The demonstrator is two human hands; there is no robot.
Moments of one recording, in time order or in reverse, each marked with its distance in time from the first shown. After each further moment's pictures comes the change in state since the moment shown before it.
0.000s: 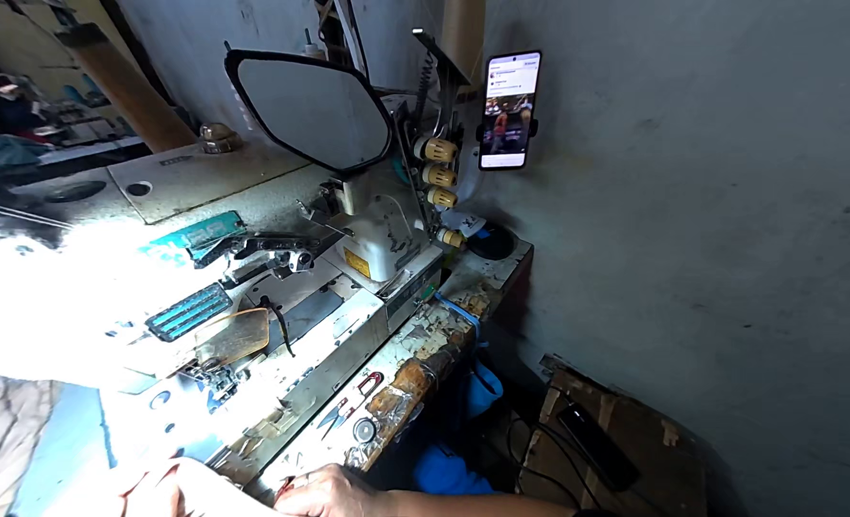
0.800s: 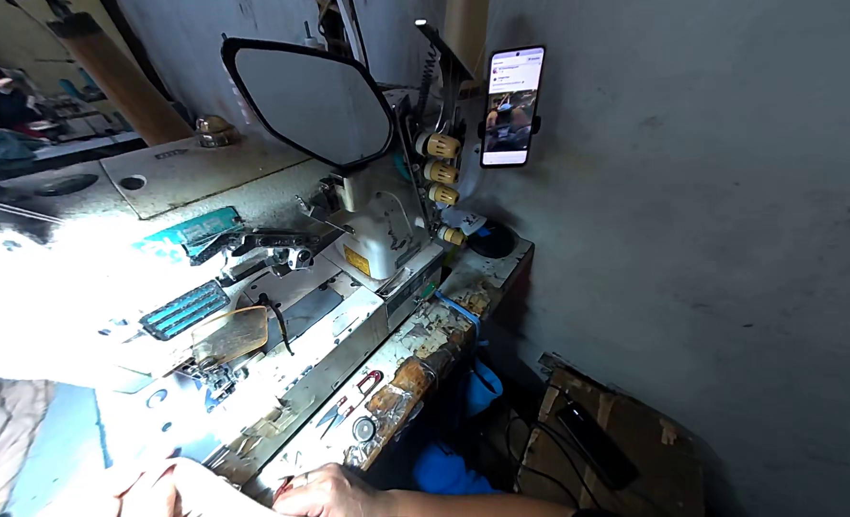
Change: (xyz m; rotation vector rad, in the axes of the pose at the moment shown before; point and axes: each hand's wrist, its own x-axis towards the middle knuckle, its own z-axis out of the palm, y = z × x) left_hand -0.002 -0.005 -0.001 -0.015 0.002 -0.019; right_hand -0.002 0.002 0.001 0.001 0.000 0.002
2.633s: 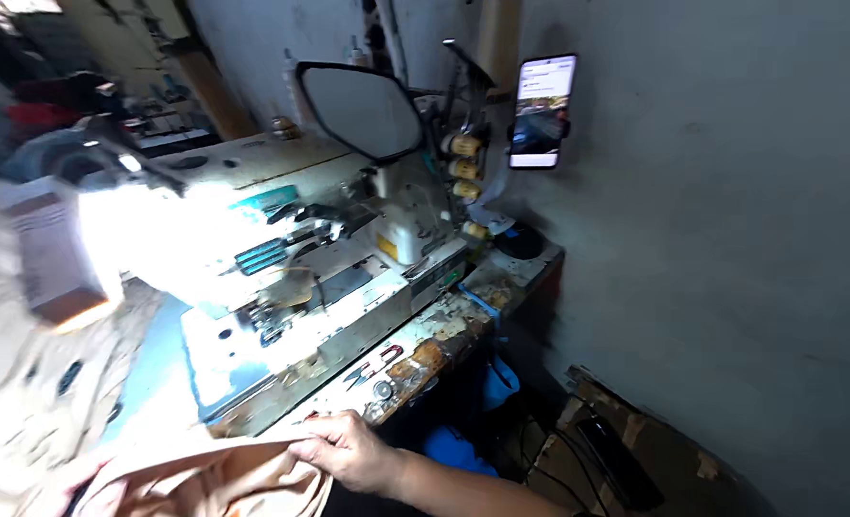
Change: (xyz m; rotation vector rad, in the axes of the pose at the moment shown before) left_hand -0.016 0.037 -0.097 -0.007 -0.044 -0.078; right_hand 0.010 -0.022 0.003 0.158 0.035 0.177
